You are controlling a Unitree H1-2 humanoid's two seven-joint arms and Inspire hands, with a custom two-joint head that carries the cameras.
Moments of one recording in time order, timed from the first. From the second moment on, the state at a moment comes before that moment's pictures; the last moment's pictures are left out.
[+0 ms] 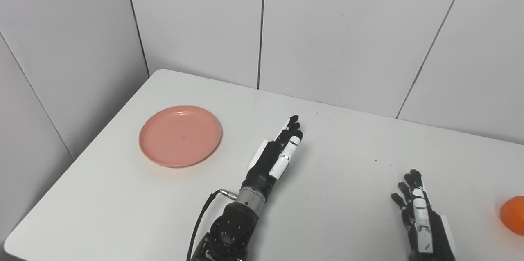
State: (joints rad) left arm -0.23 -0.06 -0.13 -0.08 0.16 0.20 -0.02; right arm -0.05 -0.02 0.02 -0.07 0.07 0.02 0.06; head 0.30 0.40
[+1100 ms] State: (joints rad) left arm -0.36 0.11 0.08 -0.20 0.03 0.30 -0.04; right arm -0.05 -0.02 0.02 -0.06 0.08 0.01 0.07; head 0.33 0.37
